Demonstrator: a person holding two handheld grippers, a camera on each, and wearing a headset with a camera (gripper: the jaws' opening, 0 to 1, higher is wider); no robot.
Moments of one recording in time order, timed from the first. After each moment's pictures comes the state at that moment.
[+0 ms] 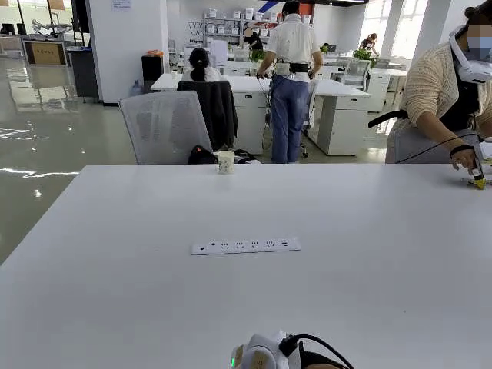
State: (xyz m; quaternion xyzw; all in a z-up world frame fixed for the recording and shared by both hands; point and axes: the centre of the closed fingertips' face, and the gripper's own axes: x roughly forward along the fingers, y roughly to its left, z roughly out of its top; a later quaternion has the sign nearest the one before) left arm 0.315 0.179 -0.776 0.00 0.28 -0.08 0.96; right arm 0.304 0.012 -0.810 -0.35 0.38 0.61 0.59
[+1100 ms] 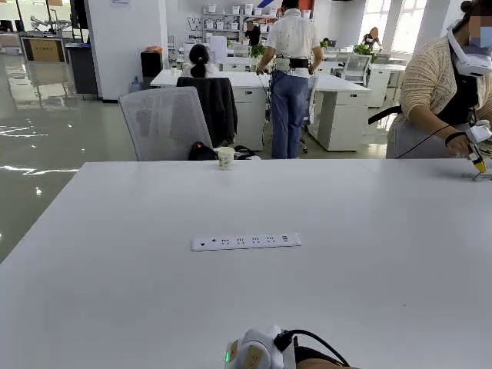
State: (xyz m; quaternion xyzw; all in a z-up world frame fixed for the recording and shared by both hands) left arm 0.313 0.177 -0.775 0.00 0.28 -0.08 0.96; right arm 0.304 0.022 -0.810 -0.35 0.38 0.62 0.60
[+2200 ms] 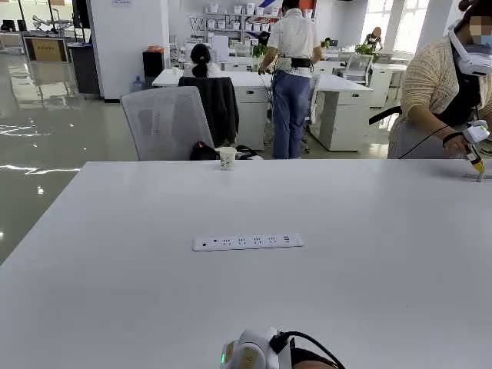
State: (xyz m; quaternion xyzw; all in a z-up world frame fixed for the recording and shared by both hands) left arm 0.312 0.176 -0.775 0.00 0.28 -0.08 0.96; right arm 0.303 0.031 -0.810 -0.34 0.38 0.62 0.59
